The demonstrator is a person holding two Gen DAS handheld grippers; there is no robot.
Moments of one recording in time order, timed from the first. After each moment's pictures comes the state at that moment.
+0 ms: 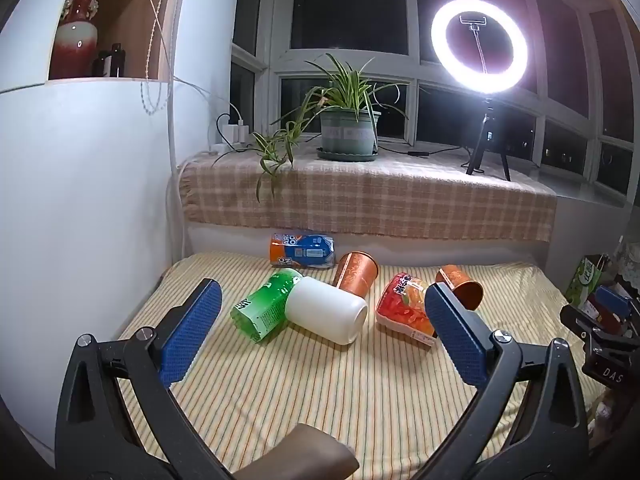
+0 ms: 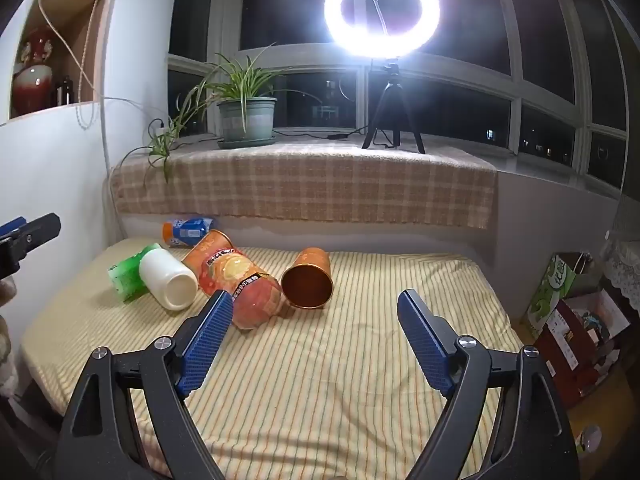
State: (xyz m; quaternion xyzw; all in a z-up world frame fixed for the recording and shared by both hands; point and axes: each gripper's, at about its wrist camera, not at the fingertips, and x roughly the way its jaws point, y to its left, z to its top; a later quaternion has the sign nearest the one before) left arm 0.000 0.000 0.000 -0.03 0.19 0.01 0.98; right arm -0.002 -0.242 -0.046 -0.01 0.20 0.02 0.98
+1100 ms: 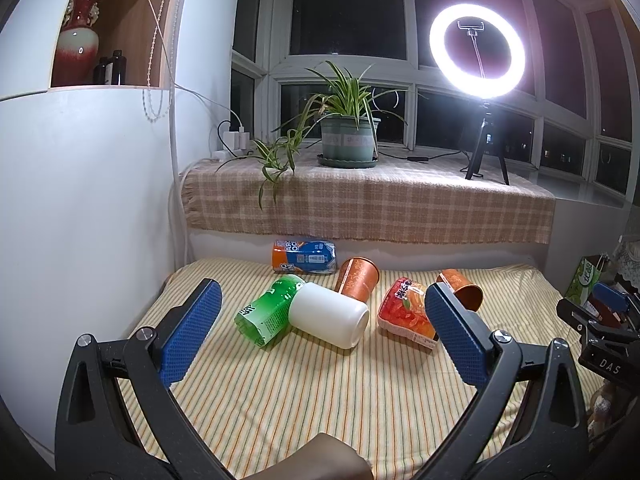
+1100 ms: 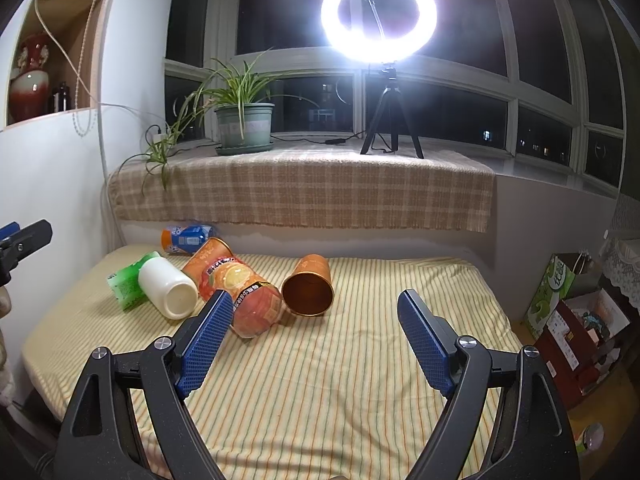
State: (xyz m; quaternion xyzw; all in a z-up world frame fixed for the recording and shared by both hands) left arm -0.005 -0.006 0.013 -0.02 0.18 0.01 0.98; right arm 0.000 -0.241 -0.042 0.00 0.19 0.02 0.98
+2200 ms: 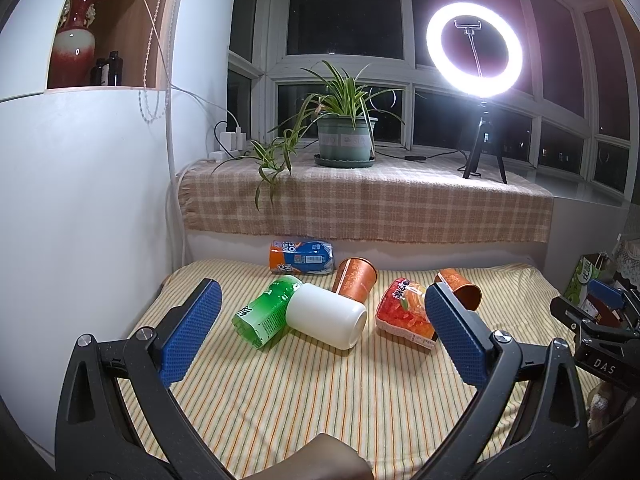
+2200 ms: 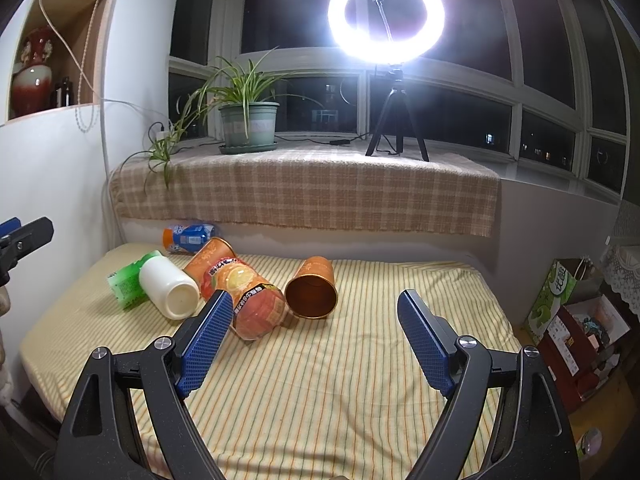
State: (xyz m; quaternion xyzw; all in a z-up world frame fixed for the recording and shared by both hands) left arm -0.006 -0.006 0.012 -0.02 0.18 0.01 0.98; right arm 0.004 -0.236 -0.041 -0.01 0.19 0.02 0.98
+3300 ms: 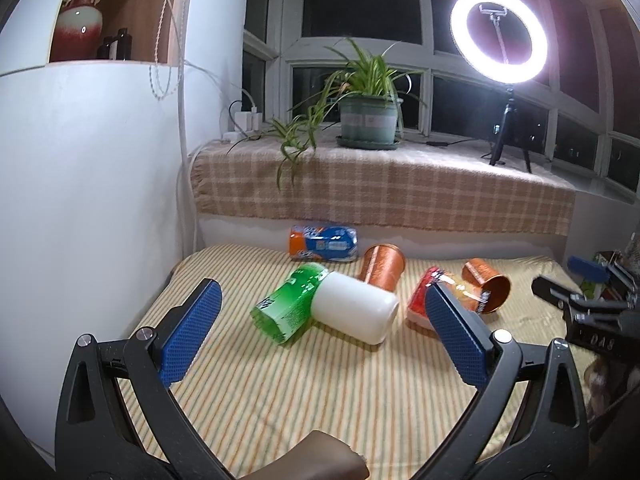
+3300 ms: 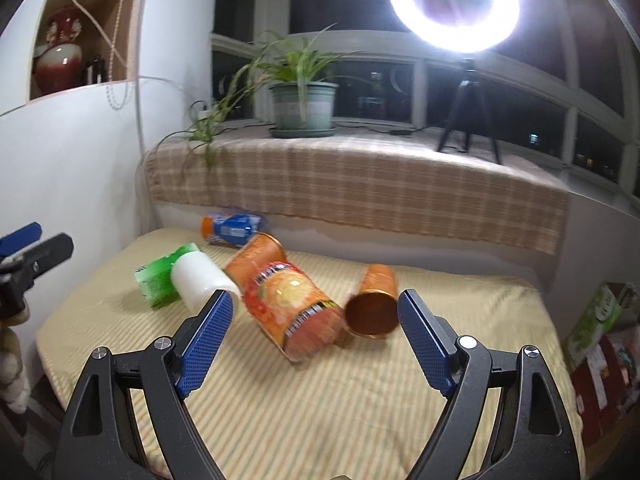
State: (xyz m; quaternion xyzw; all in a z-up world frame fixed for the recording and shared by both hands) left arm 0.024 0.030 -0.012 -0.02 0.21 0.03 0.98; right arm 0.061 -0.196 -0.043 -0.04 0.22 0.11 0.97
